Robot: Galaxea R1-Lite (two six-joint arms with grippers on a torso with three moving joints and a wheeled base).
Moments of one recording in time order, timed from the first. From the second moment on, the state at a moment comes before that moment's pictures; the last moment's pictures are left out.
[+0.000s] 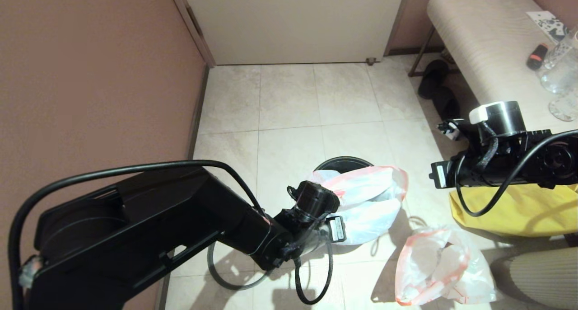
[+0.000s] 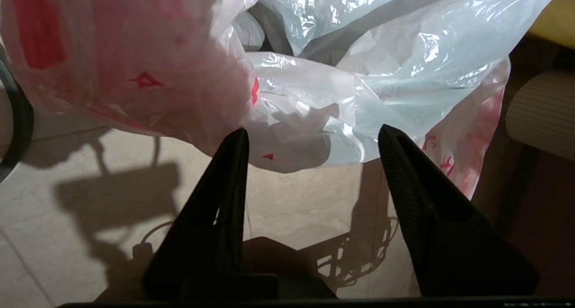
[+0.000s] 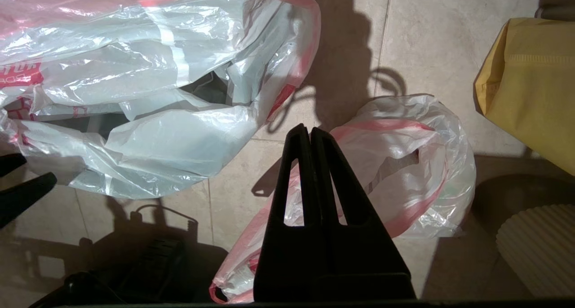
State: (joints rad) left arm -0.79 2.28 -1.21 -0.40 0.16 -0.62; right arm 0.16 1.83 -1.21 0.05 0.00 0.03
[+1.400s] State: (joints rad) left arm -0.74 2.43 -1.35 -0.36 0.23 -0.61; right arm 0.17 1.85 -1.21 0.04 0.00 0.05
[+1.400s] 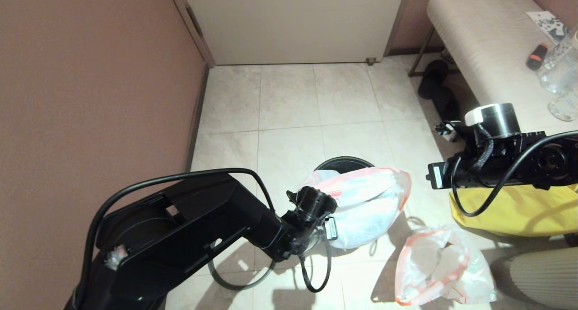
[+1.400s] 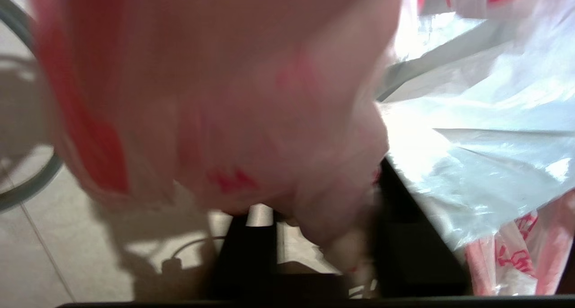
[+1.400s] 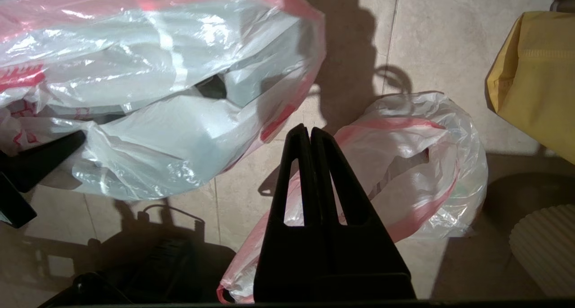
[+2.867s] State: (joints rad) left arm -0.73 2.45 -1.31 -0.57 0.37 -0.57; right arm 0.20 1.89 -1.15 0.22 0.18 -0.16
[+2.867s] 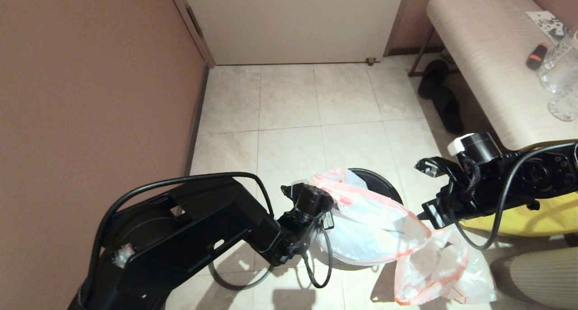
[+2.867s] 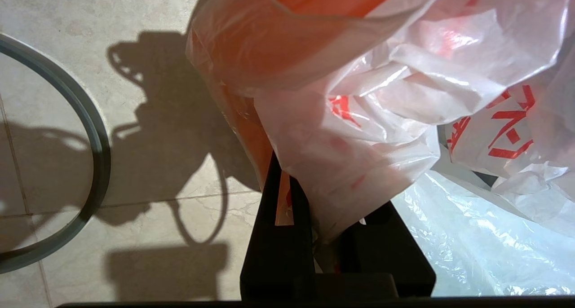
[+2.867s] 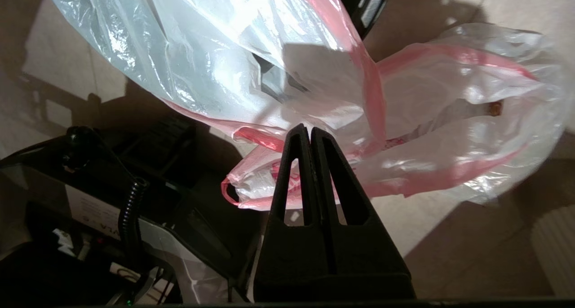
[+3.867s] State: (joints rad) left arm -0.72 2.45 -1.30 -0.57 0.37 -0.57; right arm 0.15 2.21 -1.23 0.15 0.21 -0.17
